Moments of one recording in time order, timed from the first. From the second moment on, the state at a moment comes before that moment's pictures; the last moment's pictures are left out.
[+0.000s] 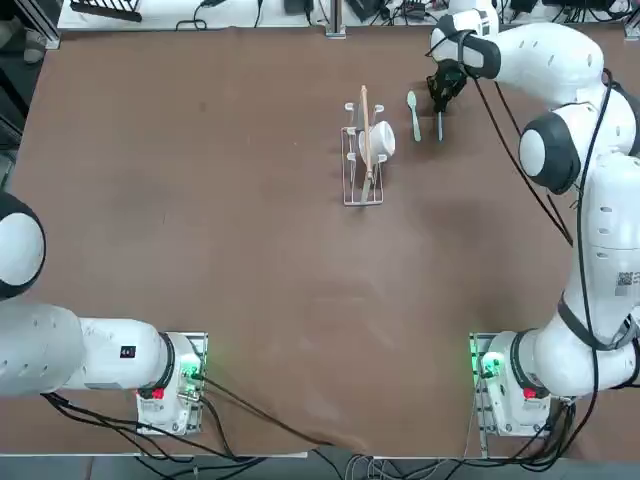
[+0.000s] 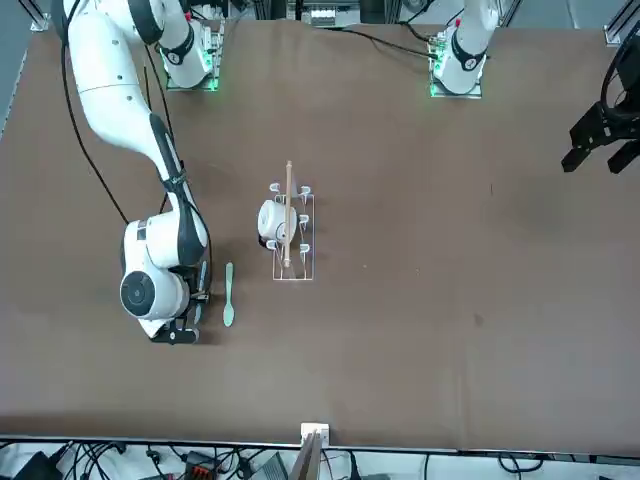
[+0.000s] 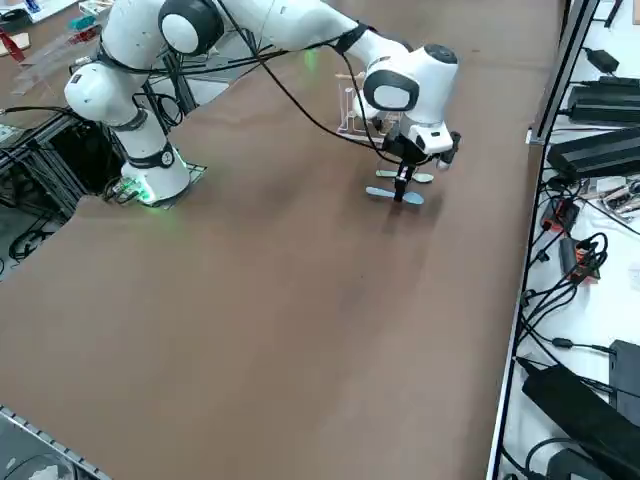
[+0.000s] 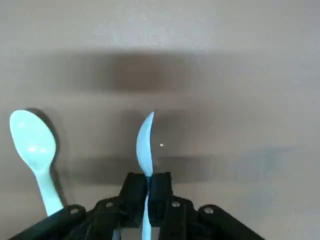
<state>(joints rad) 0.21 0.88 0.00 -1.28 -0.03 2.00 0.23</state>
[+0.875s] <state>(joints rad) 0.21 0.89 0.00 -1.27 -0.03 2.02 0.23</state>
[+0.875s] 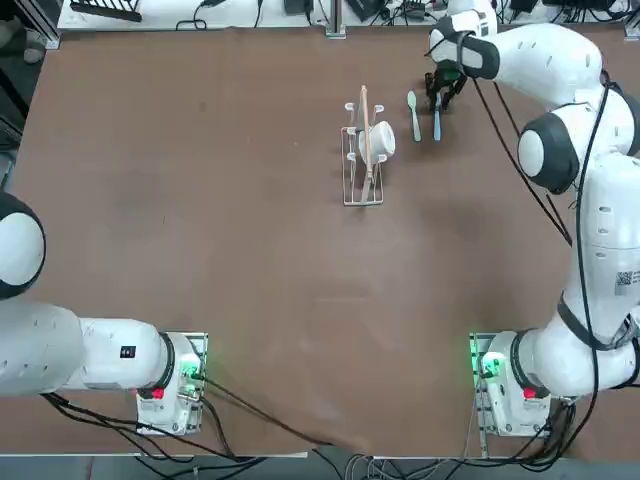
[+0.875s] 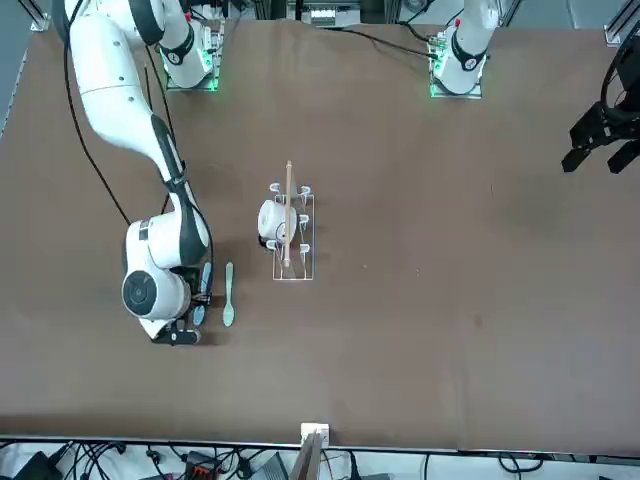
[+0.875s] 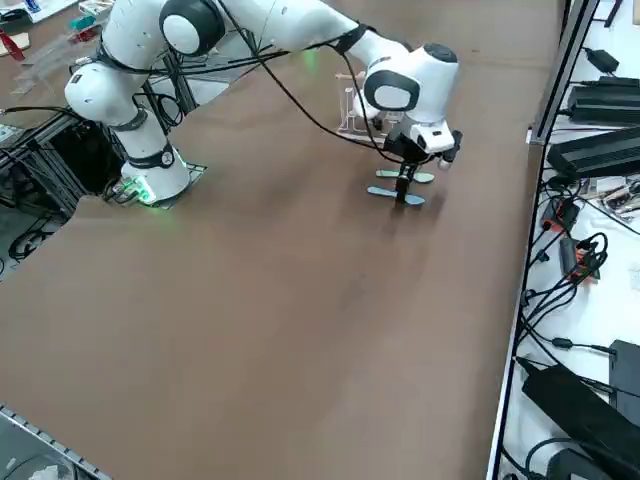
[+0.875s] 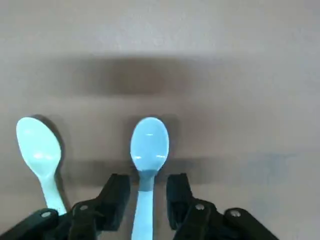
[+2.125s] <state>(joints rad) 0.15 0.58 -0.03 -1.22 -0.03 1.85 0.23</state>
